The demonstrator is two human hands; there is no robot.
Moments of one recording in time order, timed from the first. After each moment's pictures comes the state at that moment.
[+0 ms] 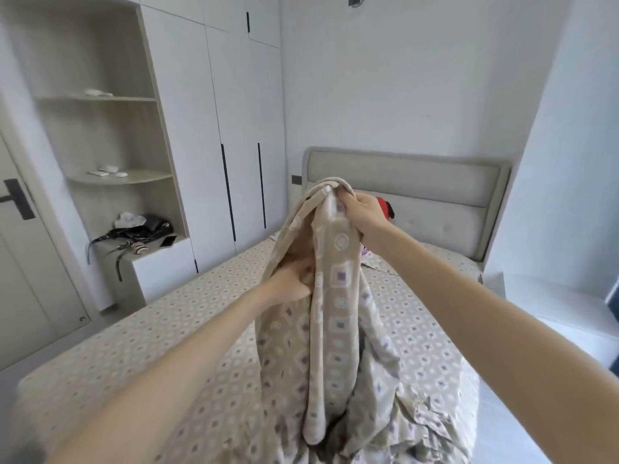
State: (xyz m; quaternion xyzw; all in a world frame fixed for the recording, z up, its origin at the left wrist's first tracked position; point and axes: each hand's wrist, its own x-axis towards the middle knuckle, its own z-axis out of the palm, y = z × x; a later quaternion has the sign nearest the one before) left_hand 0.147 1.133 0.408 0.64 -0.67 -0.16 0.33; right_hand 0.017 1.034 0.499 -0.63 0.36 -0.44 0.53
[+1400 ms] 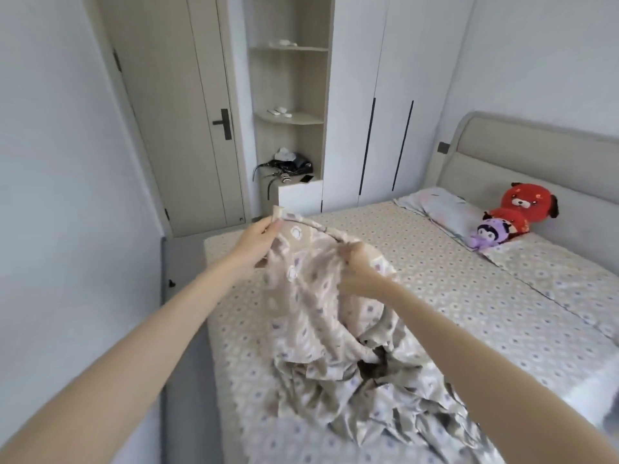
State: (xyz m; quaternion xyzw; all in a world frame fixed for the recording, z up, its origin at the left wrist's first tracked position) left_hand 0.095 1.352 0.415 0.74 -0.18 -0.16 0.63; right_hand 0.009 1.154 0.346 -0.91 0.15 -0.03 0.39
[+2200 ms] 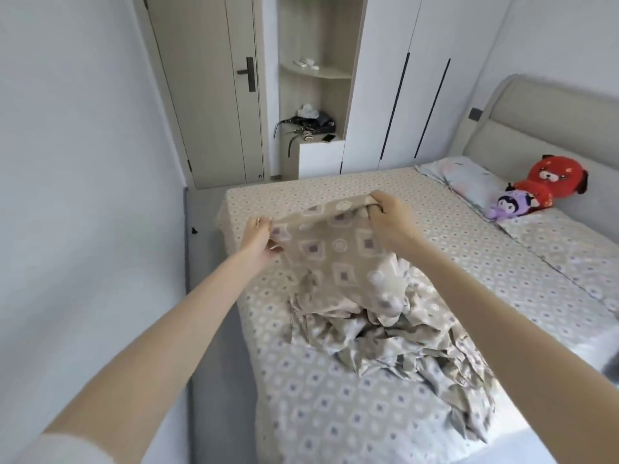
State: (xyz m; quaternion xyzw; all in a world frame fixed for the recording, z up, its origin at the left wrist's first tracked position) left_hand 0.037 1.419 0.335 0.59 0.08 -0.19 0.78; right_hand -0.068 1.219 0.386 -0.91 0.14 -0.23 0.30
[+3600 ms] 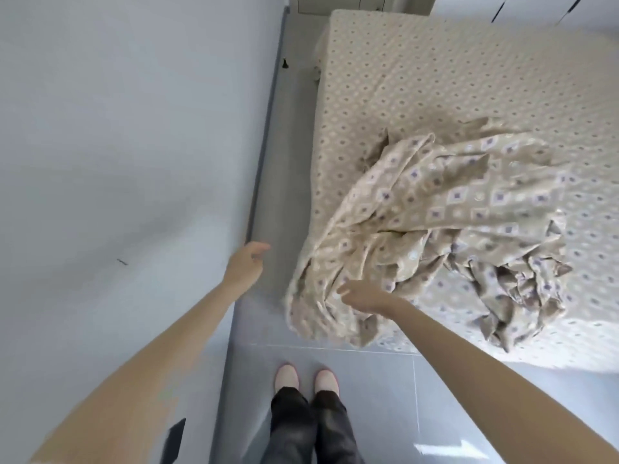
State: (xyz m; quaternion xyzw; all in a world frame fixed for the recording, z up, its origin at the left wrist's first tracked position) left_hand -0.217 1.588 0.074 0.89 0.15 -0.20 0.39; right_hand -0.245 1.338 0.079 -0.84 0.03 0.47 0.27
